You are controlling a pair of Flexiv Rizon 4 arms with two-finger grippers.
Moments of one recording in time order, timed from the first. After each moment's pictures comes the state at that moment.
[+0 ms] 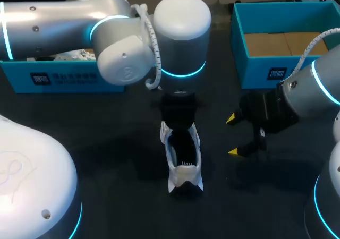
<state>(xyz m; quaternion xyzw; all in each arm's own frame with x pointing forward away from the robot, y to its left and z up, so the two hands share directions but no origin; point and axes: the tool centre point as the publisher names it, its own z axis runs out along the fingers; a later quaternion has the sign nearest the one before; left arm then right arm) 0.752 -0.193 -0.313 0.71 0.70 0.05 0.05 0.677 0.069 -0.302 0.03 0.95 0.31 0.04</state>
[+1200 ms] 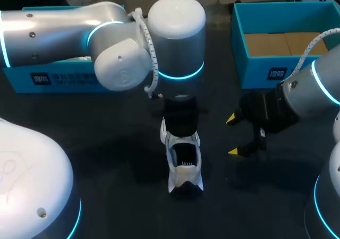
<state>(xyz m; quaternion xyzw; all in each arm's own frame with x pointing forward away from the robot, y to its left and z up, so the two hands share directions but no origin) 0.720 -0.201 -0.314 0.68 0.73 0.00 0.04 0.677 0.069 -0.302 0.03 0.95 0.31 0.04</state>
